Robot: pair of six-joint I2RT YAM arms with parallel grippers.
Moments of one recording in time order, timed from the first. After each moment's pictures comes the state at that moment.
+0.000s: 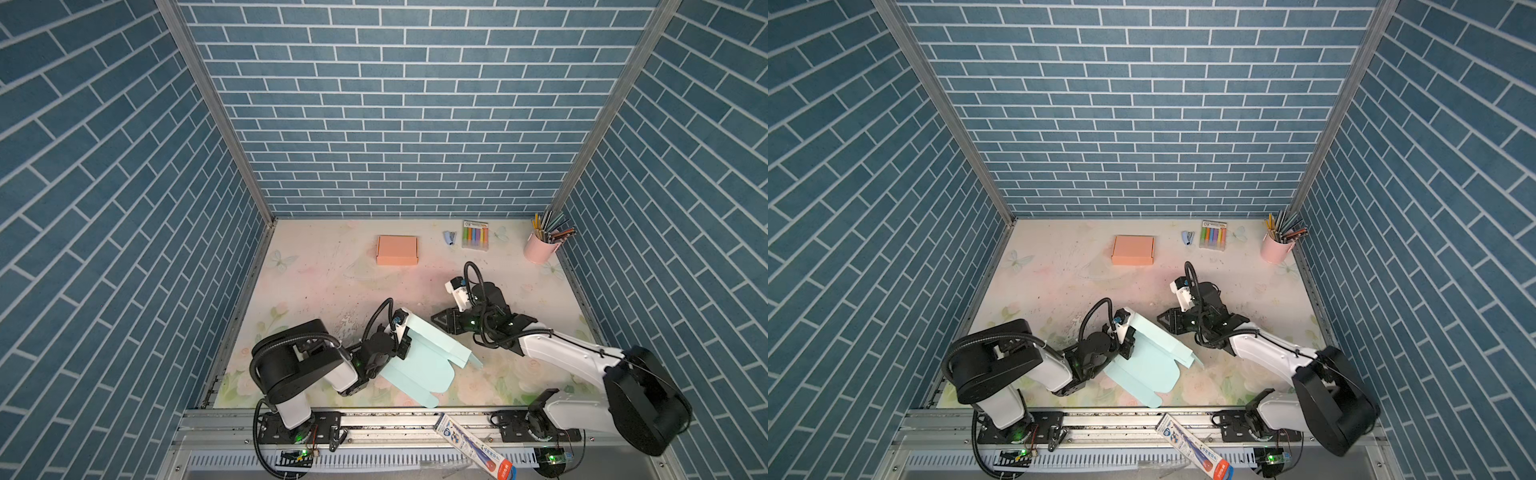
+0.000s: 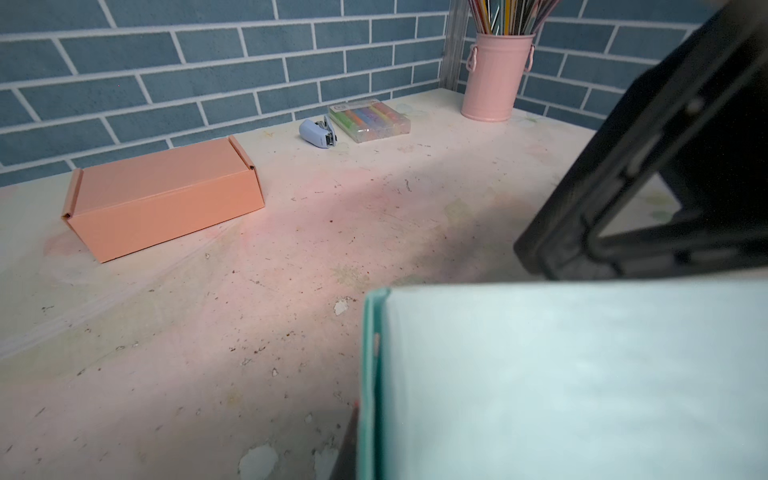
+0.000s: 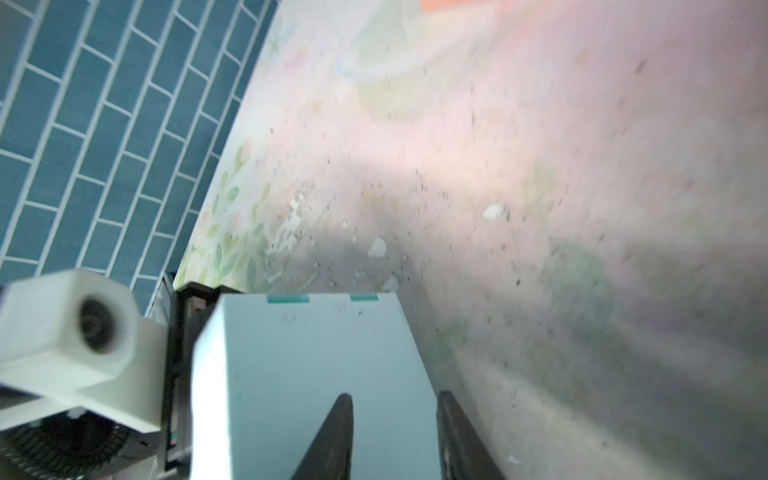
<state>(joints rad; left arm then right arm) -0.99 1.70 0.29 1.11 -0.32 -0.14 0.64 1.25 0.60 0.00 -0.41 0.47</state>
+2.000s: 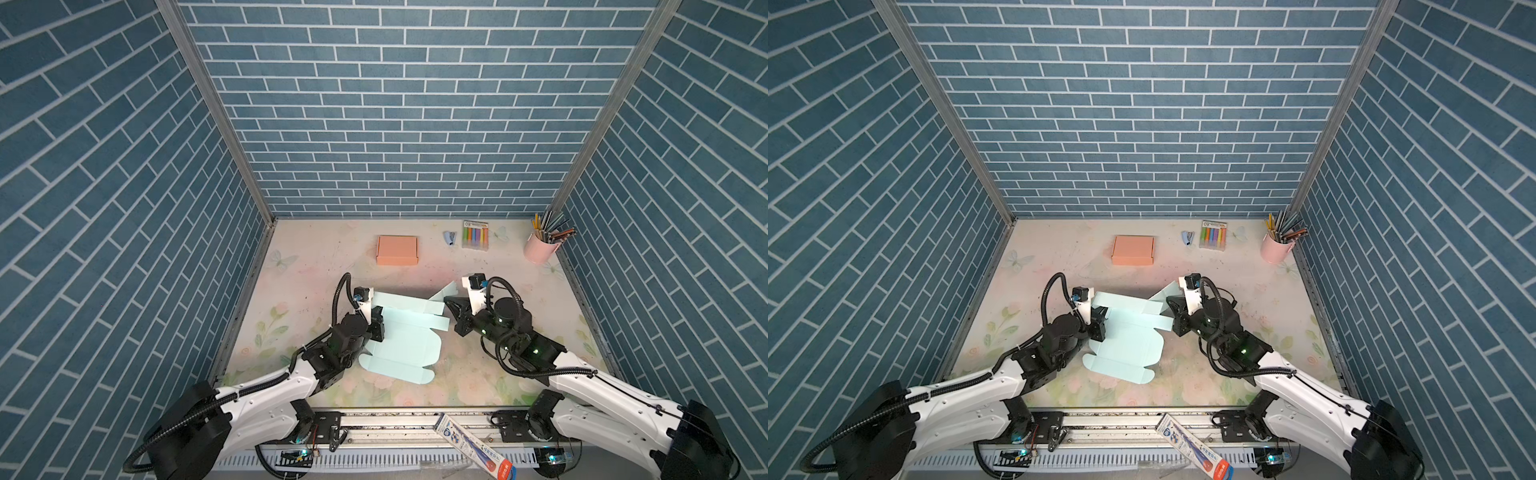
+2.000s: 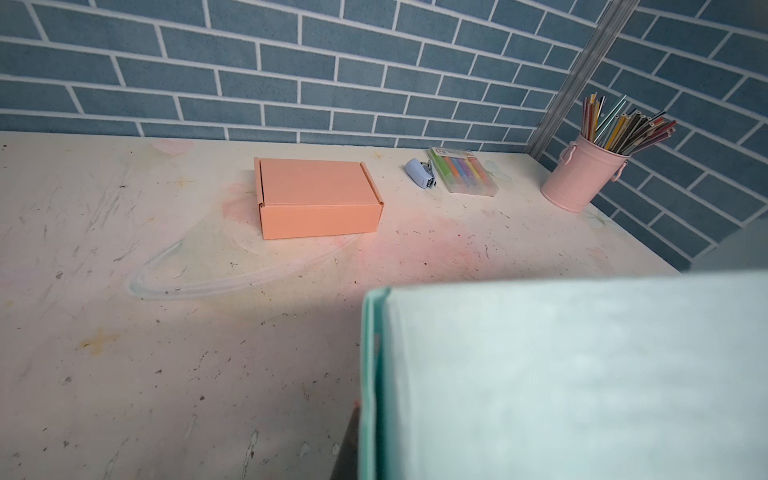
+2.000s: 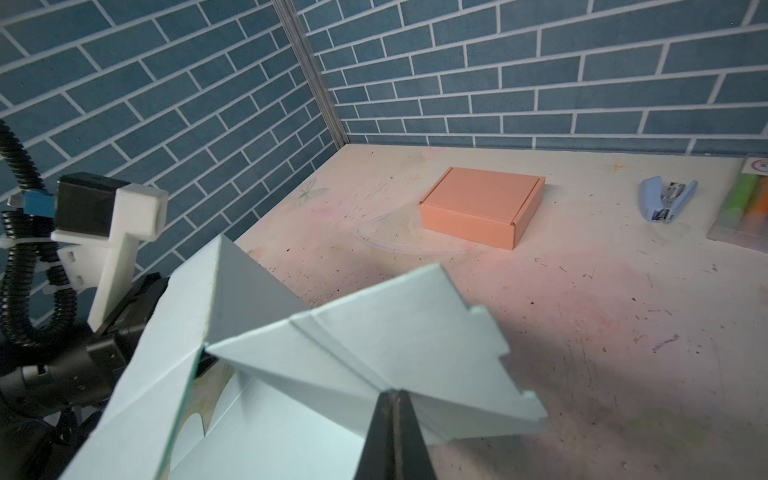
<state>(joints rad) -0.82 1.03 0.32 0.38 -0.33 -0.37 0.80 0.93 0.50 0.17 -0.05 0.32</state>
